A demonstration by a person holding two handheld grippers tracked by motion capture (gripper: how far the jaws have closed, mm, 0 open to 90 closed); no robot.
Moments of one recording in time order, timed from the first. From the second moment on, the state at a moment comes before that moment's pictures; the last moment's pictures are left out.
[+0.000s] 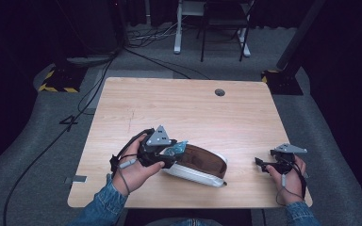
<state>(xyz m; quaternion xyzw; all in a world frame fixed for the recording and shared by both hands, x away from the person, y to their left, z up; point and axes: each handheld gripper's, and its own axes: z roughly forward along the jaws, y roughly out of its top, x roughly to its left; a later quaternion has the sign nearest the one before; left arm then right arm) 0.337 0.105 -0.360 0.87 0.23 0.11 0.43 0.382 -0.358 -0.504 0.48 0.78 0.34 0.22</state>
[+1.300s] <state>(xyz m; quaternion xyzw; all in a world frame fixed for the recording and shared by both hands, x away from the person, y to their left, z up) 0.354 0.050 -0.396 0.90 0.14 0.14 0.39 0.380 -0.357 -0.504 0.47 0.78 0.35 0.21</state>
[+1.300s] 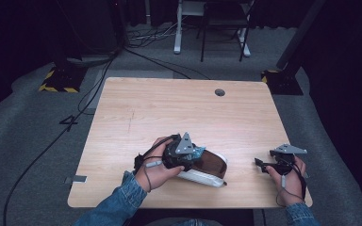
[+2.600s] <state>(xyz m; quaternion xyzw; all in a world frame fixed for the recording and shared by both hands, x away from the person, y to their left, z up) 0.358 0.093 -0.377 0.86 0.22 0.12 0.44 0.382 -0.357 -0.504 0.47 0.78 0.35 0.21</state>
